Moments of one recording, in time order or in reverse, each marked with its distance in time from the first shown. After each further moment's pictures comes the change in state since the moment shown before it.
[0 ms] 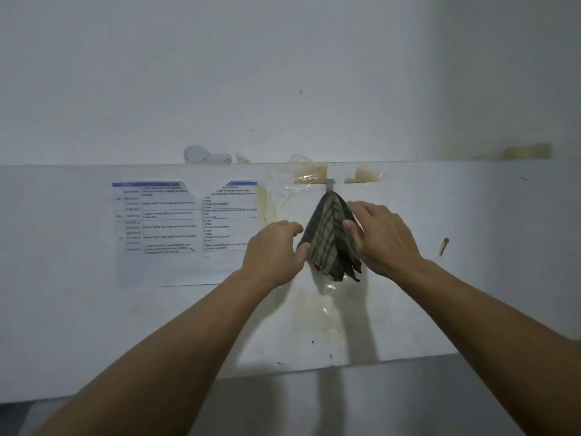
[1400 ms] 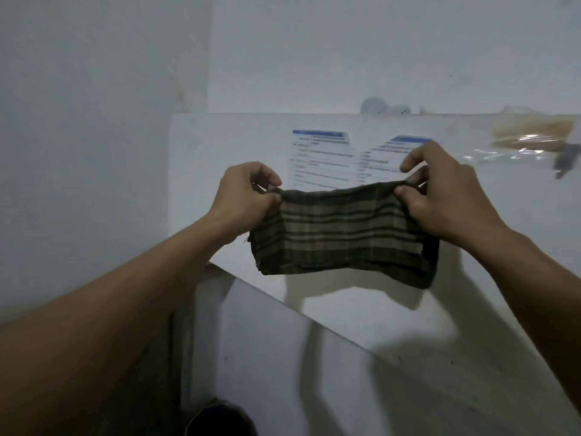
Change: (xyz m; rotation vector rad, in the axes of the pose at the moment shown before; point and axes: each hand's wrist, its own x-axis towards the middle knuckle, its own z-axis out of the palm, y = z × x) left_hand -0.097 -0.082 -0.121 -0.119 0.436 -0.682; right_hand 0.057 -0.102 0.038 0.846 -0.208 -0.266
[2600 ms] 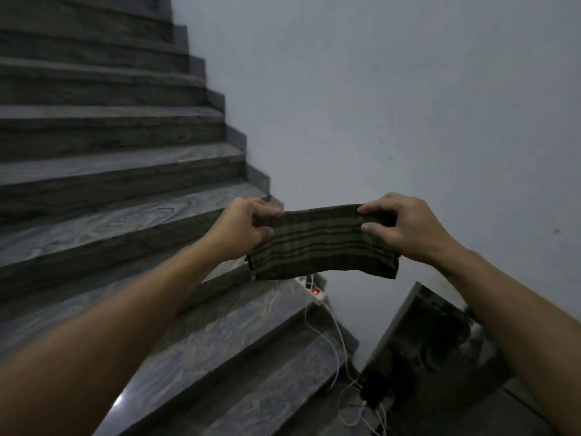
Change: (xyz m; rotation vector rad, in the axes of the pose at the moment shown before) left_hand -0.494 -0.011 -0.589 0.998 0.901 -0.959; right_hand -0.239 -0.736 0.348 1.172 -0.949 -1.315
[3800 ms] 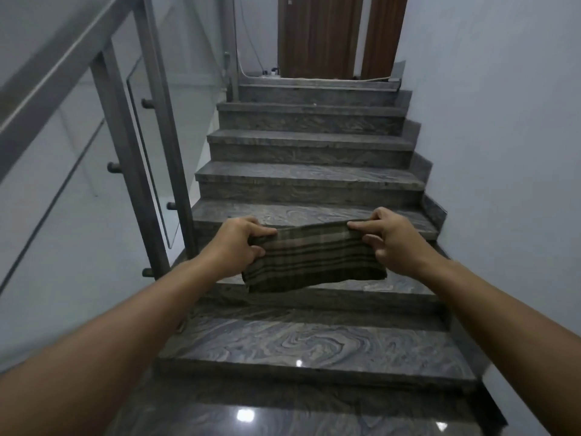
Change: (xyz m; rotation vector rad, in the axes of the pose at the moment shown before) left_hand 0.174 -0.117 -0.452 0.444 0.476 -0.556; right_hand 0.579 -0.271 0.133 0.275 -0.287 -0.689
